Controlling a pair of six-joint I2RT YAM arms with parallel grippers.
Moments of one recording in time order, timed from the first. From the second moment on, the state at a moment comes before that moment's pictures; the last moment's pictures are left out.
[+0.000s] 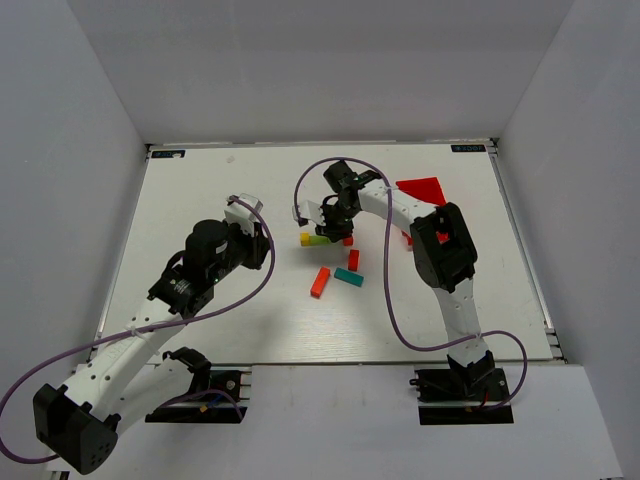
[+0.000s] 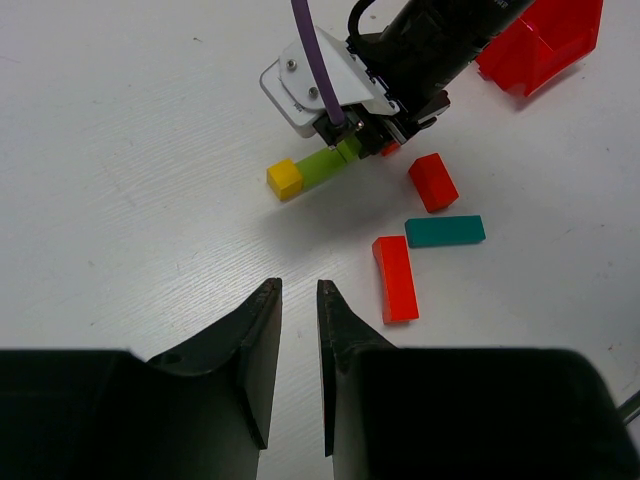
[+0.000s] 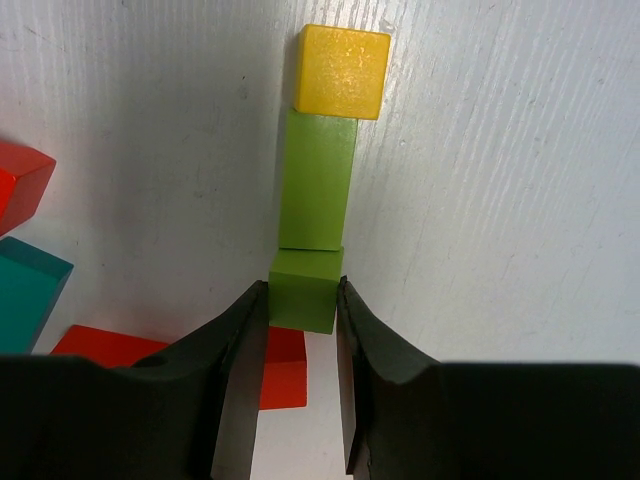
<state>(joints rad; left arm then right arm) -0.53 0.86 0.73 -0.22 0.04 -0.12 0.62 2.21 1.79 -0.82 -0.40 -1.15</state>
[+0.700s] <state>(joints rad) -0.53 0.86 0.73 -0.22 0.04 -0.12 0.62 2.21 1.79 -0.82 -0.40 -1.15</state>
